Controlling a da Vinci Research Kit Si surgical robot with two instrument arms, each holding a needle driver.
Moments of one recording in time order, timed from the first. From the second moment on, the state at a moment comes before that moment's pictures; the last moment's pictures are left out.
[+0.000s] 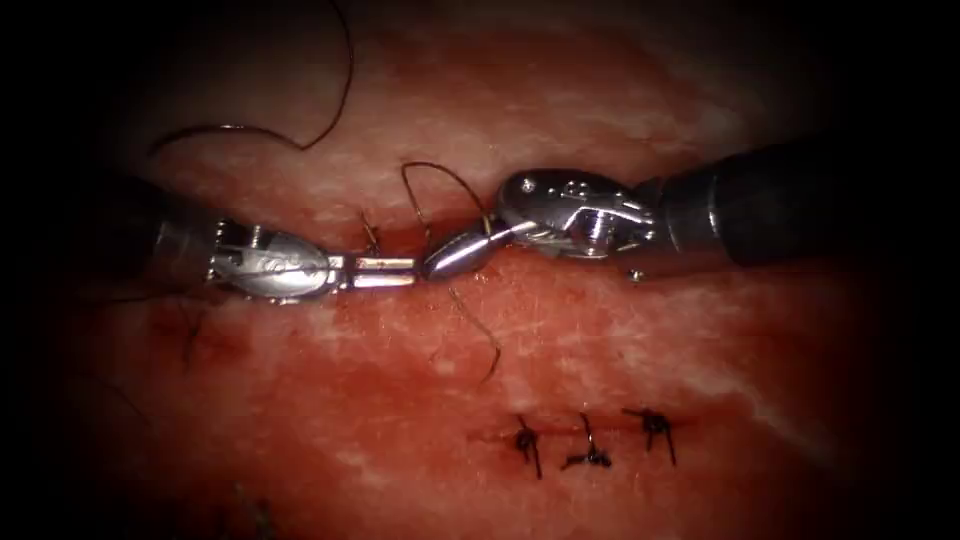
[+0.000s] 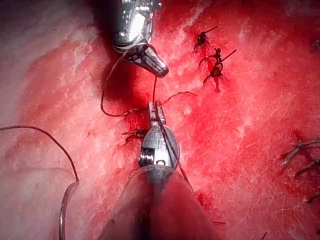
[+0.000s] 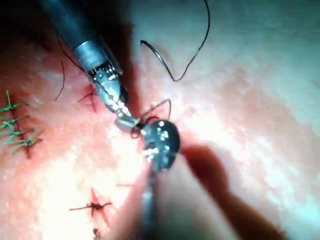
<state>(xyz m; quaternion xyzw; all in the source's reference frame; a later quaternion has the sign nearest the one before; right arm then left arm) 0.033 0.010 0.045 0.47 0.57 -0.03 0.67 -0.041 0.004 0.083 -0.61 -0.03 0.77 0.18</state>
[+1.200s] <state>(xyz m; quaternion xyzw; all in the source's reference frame) 0.034 0.005 0.045 0.43 0.30 -0.38 0.76 -0.041 0.004 0.083 -0.60 -0.04 0.78 0.18</state>
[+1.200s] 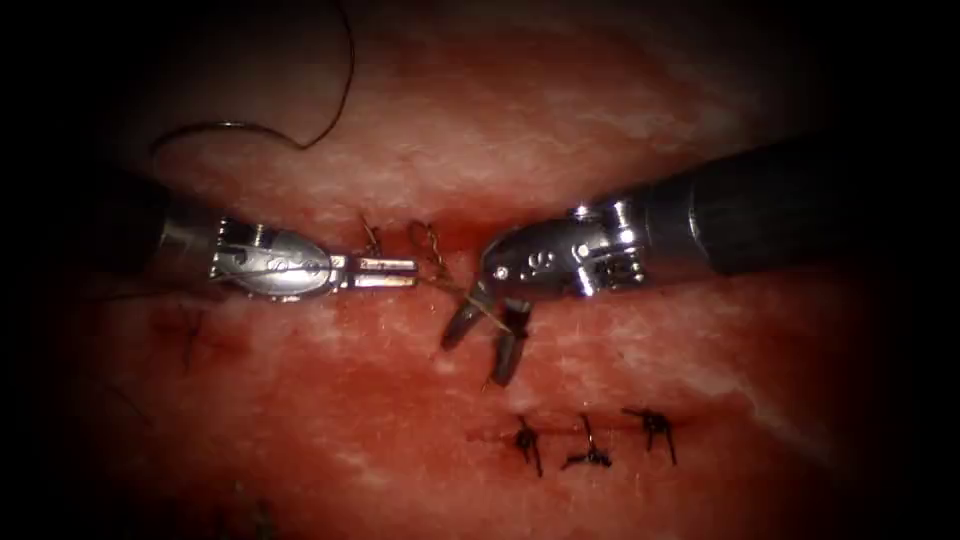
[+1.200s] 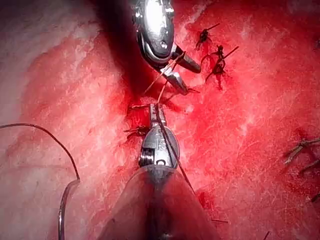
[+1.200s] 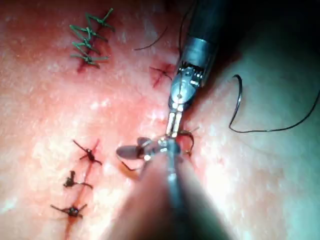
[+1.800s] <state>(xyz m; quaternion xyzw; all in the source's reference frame) 0.033 0.002 0.048 0.39 0.22 -0.43 0.79 -0.041 0.004 0.083 -0.60 -0.05 0.78 0.18</state>
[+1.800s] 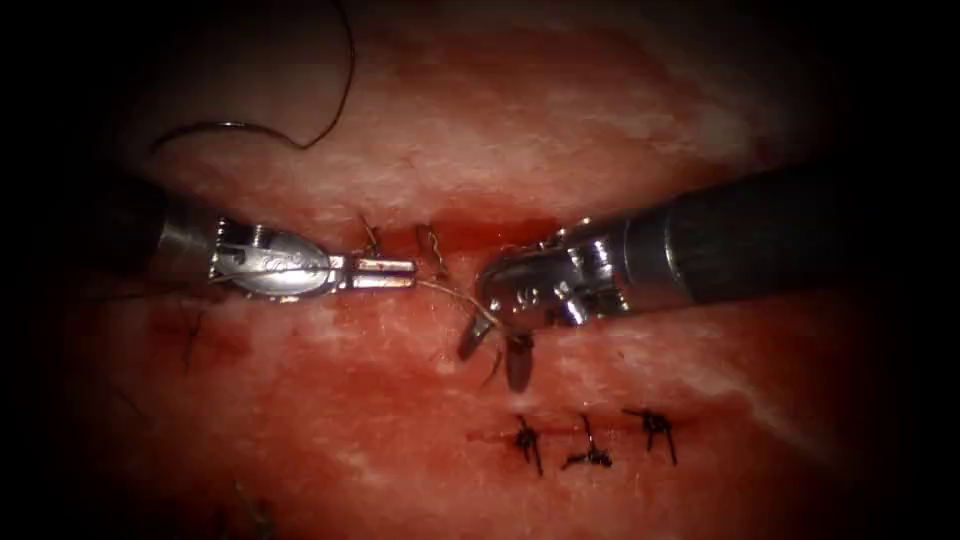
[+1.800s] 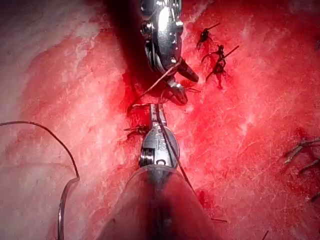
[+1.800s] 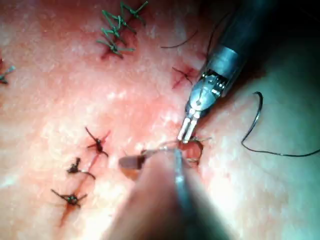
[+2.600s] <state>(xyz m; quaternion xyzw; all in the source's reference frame) 0.036 0.006 0.044 0.41 0.36 -0.20 0.81 -0.040 -0.001 0.080 -0.59 -0.06 0.78 0.19</state>
